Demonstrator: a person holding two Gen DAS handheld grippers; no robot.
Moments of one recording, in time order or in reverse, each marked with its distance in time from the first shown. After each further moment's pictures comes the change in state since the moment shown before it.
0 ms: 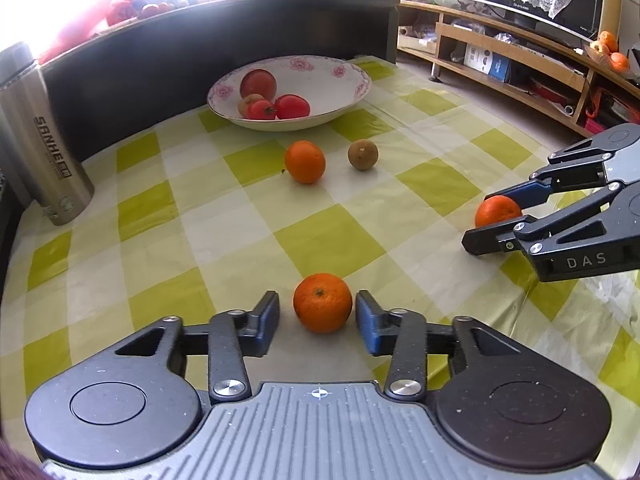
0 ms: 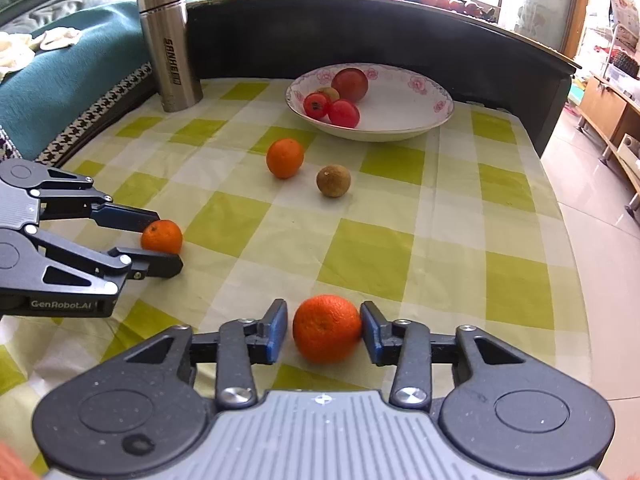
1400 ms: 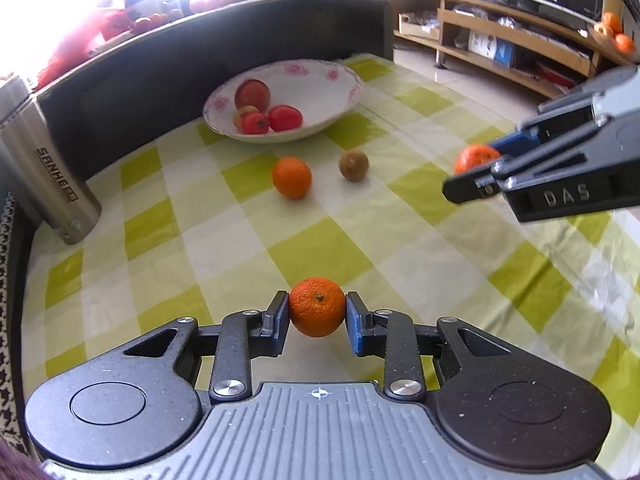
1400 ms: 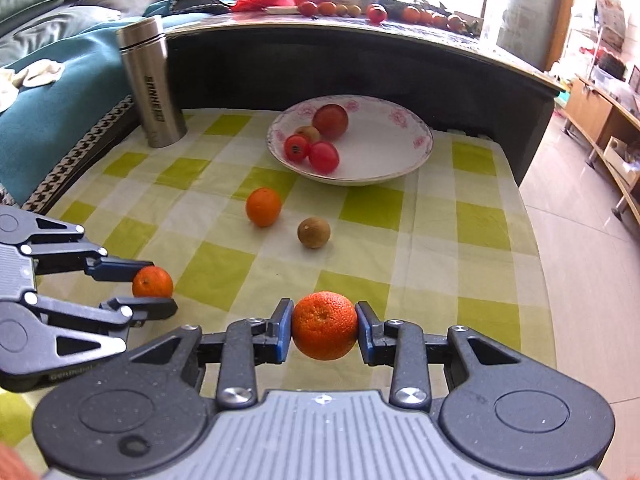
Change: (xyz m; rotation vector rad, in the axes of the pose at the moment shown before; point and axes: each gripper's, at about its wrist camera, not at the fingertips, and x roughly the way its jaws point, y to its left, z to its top) left arm -0.005 -0.017 0.021 0.026 0.038 0.060; right arm -0.013 -0.009 0.039 0.034 -0.012 -0.042
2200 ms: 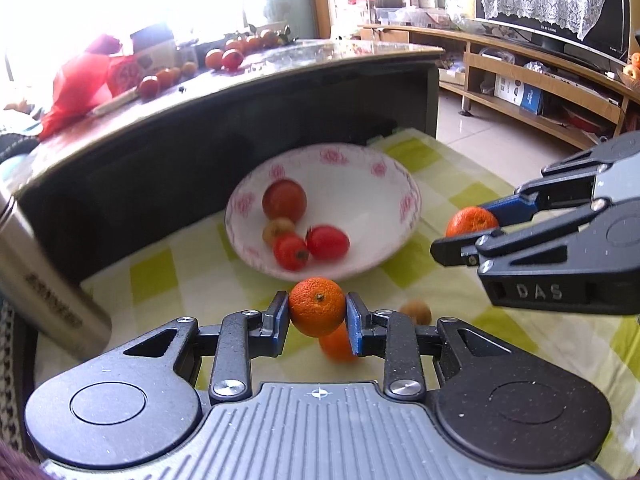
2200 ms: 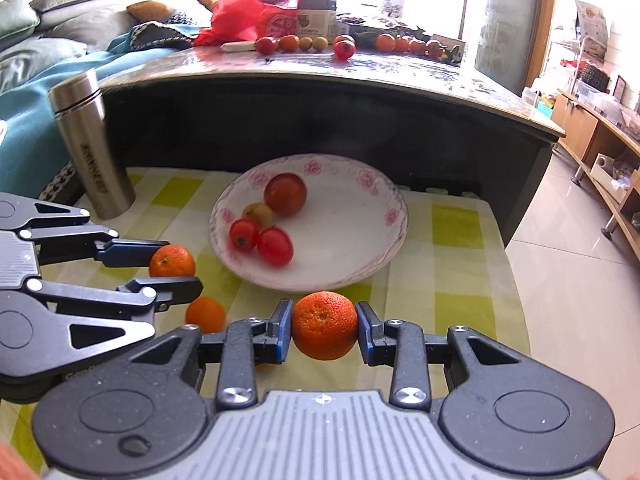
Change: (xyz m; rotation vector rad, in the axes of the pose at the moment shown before) left arm 0.036 0.022 0.092 -0.006 -0.116 0.047; right arm 0.042 -0.030 0.071 0.043 -0.081 -0.049
